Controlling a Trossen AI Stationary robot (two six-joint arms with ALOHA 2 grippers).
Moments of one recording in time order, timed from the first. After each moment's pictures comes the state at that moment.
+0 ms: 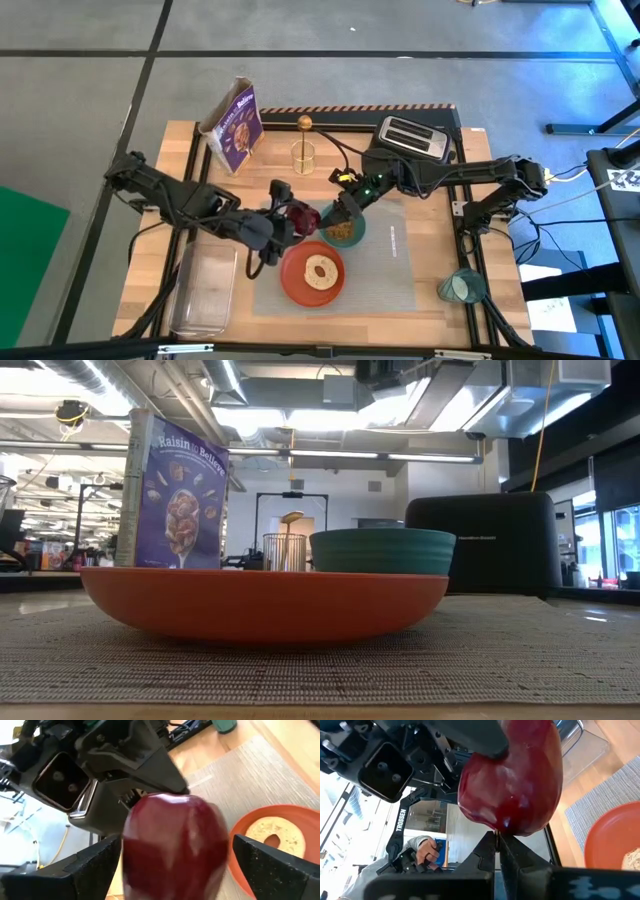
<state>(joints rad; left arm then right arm) -0.42 1.50 1.59 -0.83 -0.58 0.24 -0.01 1.54 1.28 0.05 -0.65 1.17</state>
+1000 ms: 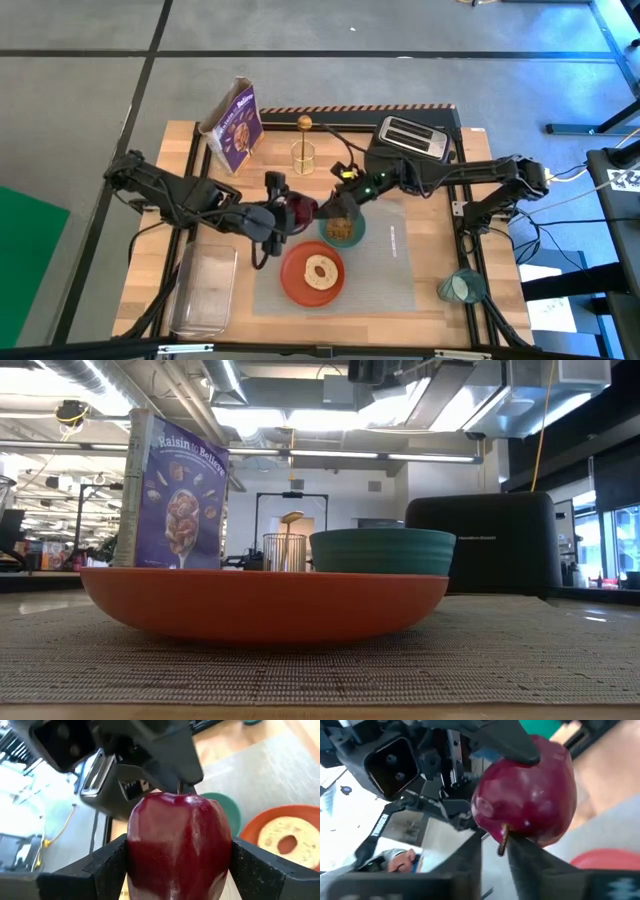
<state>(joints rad) -0.38 1.49 1.59 -0.87 -0.64 0.14 -0.01 1.53 1.28 0.07 -0.50 0.98</state>
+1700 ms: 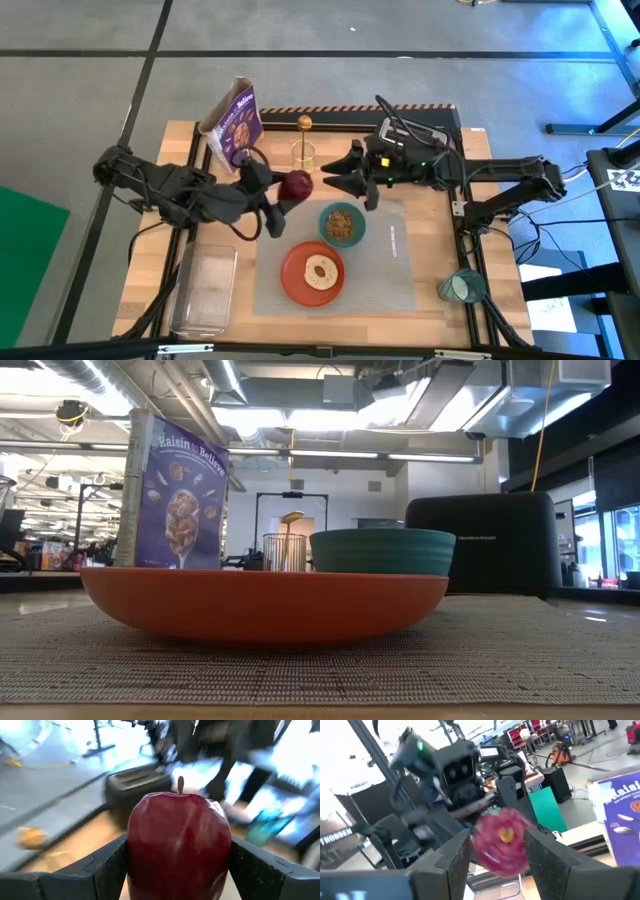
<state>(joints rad) -0.38 1.38 1.59 -0.73 -0.80 -0.55 -0.01 1.38 1.28 0.19 -0.15 0.48</state>
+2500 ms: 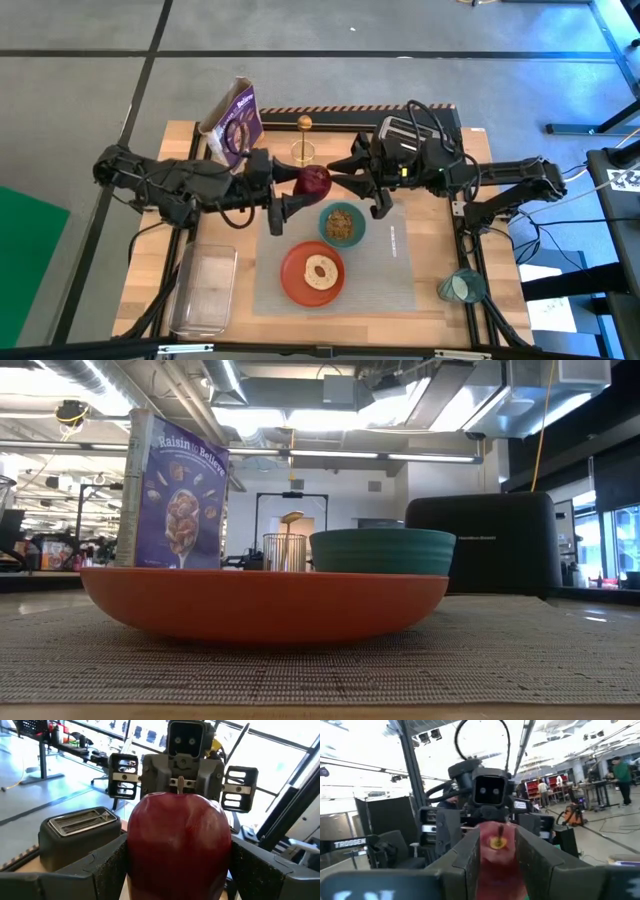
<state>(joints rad) -0.33 1.37 1.59 -0.34 -0.60 -0.39 0.06 1.38 1.28 0.45 -0.12 0.27</state>
